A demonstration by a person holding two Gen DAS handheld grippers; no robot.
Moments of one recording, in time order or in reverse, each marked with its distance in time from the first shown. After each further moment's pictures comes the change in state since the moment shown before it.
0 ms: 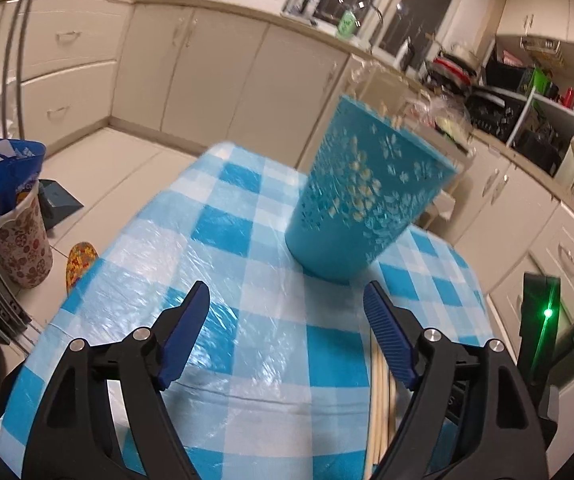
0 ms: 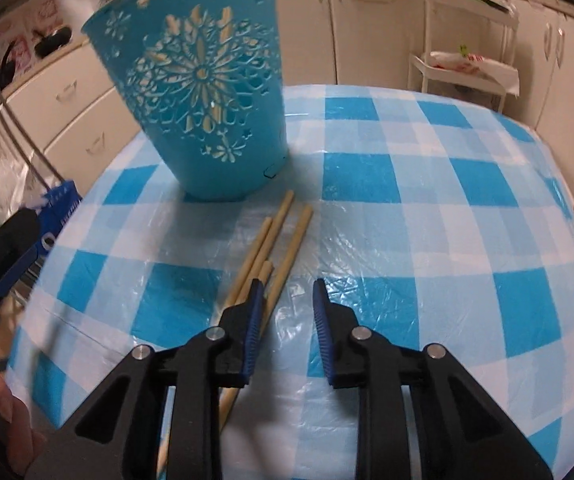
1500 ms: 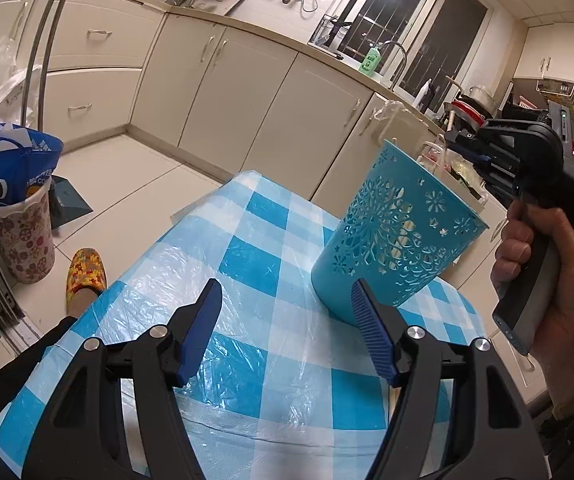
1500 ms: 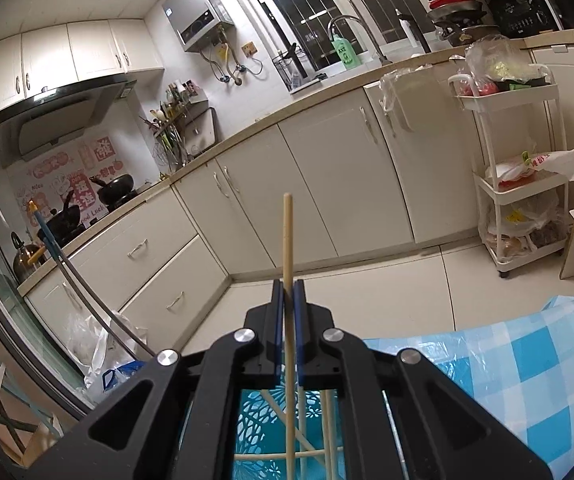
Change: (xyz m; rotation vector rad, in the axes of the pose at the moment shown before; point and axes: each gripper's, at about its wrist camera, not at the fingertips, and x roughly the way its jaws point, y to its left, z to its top) left arm 0.001 0.033 0.009 -0.111 -0.144 0.020; right arm -0.034 0.000 0.202 0.172 -0.477 0.327
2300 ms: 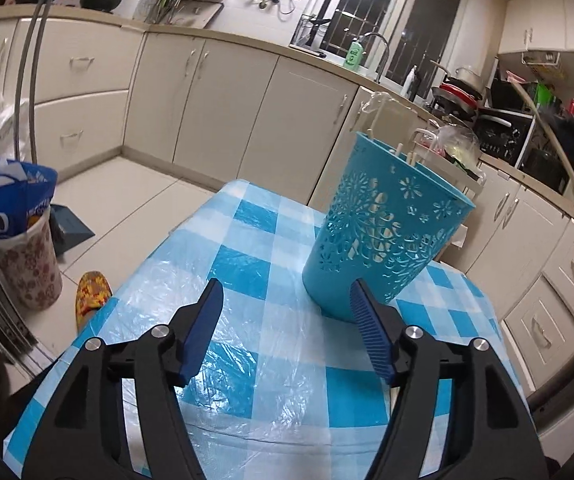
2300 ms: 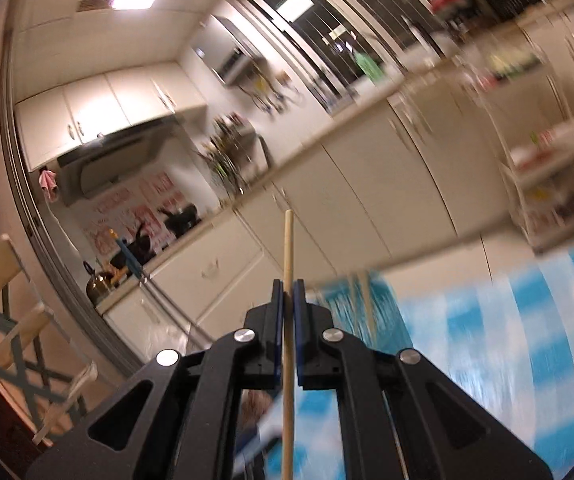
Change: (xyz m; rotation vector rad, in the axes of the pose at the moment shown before) left arm -0.002 -0.019 -0.003 0.100 -0.013 0.020; right arm -0.127 0.008 -0.004 0.078 -0.132 0.225
